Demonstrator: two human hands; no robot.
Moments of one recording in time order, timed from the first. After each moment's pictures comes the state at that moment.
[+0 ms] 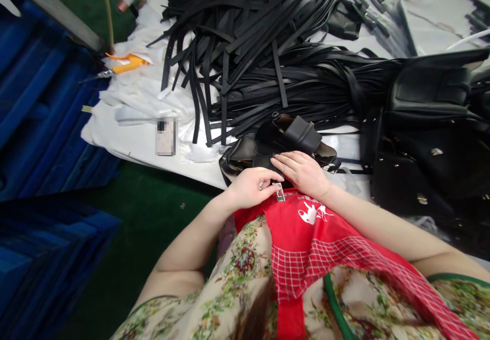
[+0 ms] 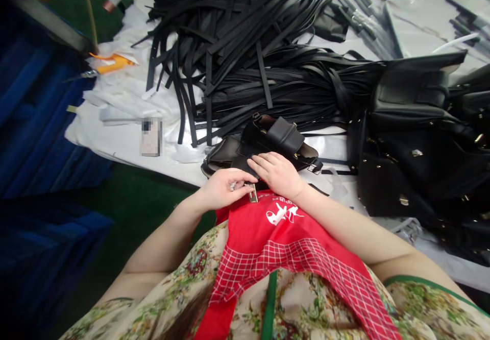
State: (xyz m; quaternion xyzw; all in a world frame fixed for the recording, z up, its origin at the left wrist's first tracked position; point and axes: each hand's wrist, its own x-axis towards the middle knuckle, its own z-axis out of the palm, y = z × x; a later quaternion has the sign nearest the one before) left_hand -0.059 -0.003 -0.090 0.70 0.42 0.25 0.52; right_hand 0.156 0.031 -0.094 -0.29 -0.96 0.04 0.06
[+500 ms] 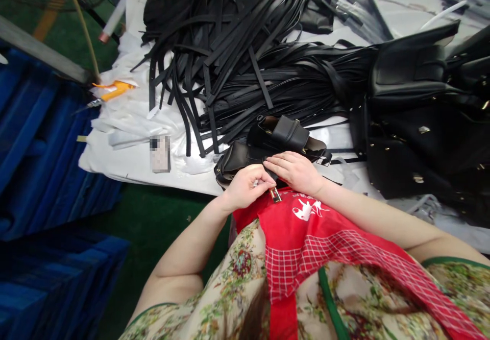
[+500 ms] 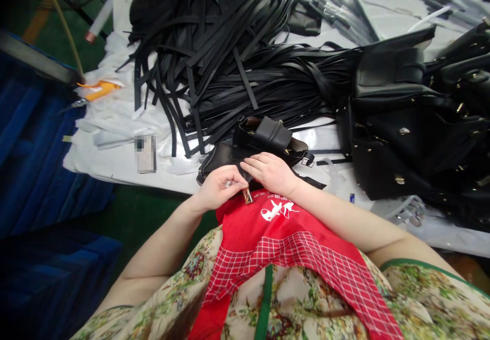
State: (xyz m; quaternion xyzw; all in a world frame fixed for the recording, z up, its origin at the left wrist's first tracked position) left_hand -0.053 0.010 -0.088 0.72 0.35 0.30 0.52; right_hand 0.162 0.025 -0.101 -0.31 -0.94 0.07 0.10
